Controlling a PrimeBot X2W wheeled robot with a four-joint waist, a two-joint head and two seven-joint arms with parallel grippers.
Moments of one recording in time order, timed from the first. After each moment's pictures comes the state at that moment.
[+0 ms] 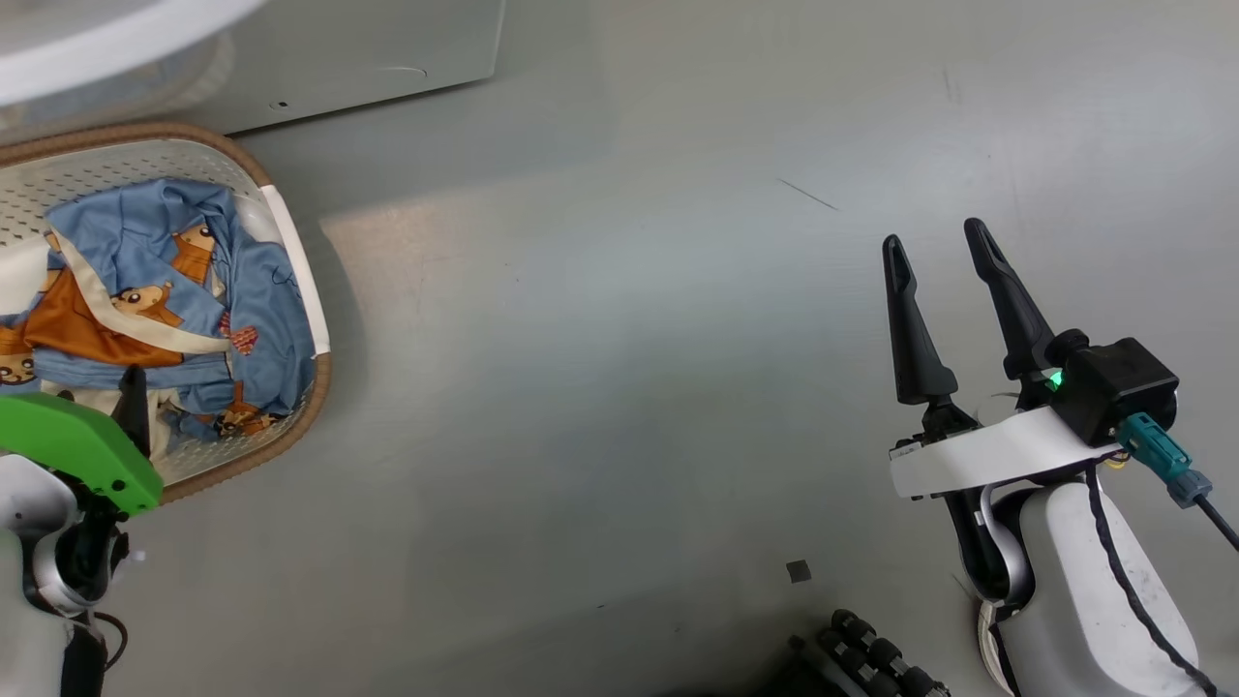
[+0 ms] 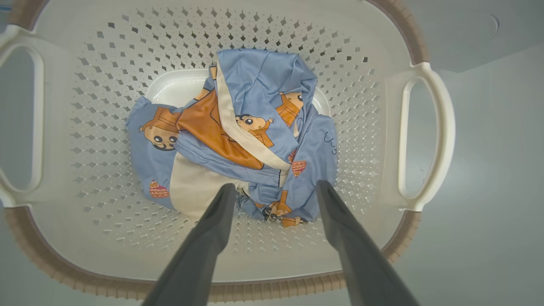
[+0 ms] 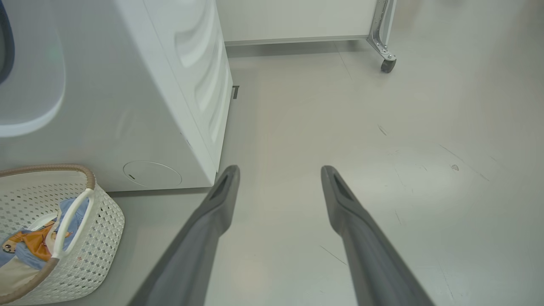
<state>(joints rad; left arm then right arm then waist) -0.34 0.25 0.11 0.40 -0.54 0.01 0.35 -0.25 -0.05 0.20 0.11 0.22 0.13 -0.26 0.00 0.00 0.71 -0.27</state>
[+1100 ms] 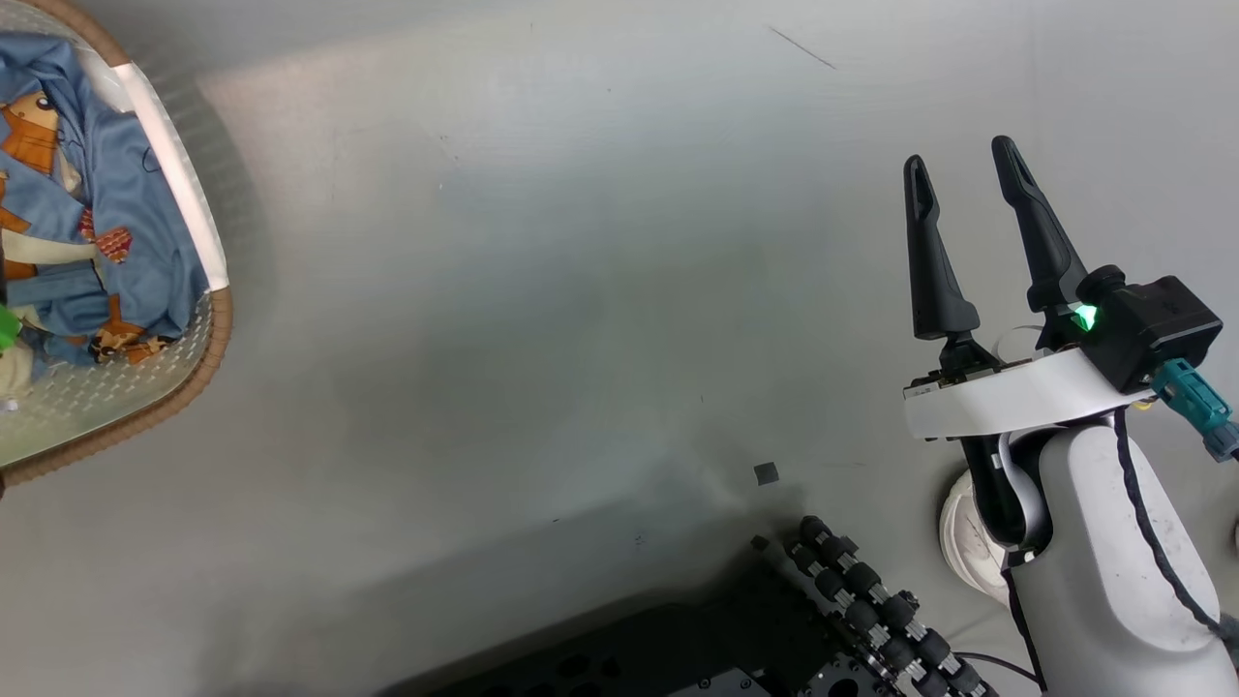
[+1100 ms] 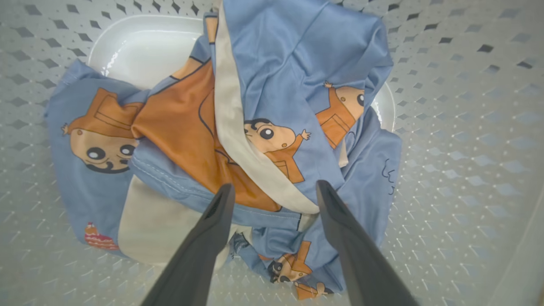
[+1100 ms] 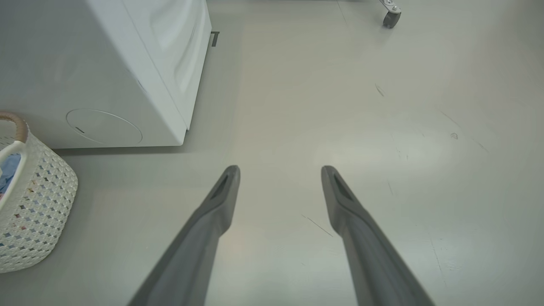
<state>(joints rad) -0.66 0.34 0.16 0.59 -0.58 0.02 0.44 -0.35 -0.06 0.19 0.09 0.22 0.13 -0.26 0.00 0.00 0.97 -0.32</state>
